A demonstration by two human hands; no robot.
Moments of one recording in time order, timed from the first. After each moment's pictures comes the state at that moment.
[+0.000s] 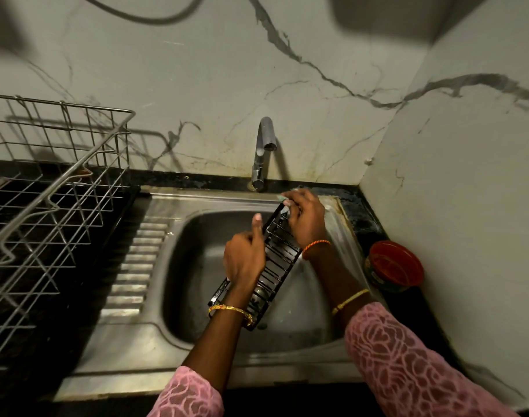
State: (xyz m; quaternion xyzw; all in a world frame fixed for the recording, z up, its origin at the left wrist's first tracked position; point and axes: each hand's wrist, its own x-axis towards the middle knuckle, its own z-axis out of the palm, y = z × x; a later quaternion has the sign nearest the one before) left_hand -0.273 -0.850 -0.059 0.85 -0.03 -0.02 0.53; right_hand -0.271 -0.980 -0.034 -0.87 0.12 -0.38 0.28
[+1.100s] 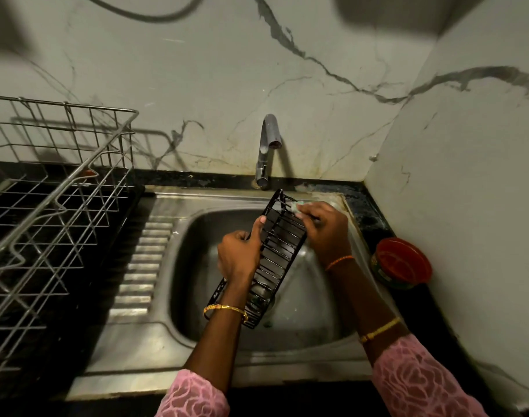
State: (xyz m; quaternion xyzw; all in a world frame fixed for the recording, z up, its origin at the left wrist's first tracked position) left_hand -0.262 -0.836 -0.064 0.83 0.03 -0.02 0.56; right_hand -0.308 -0.984 -0.033 -0.87 0.08 -0.39 0.28
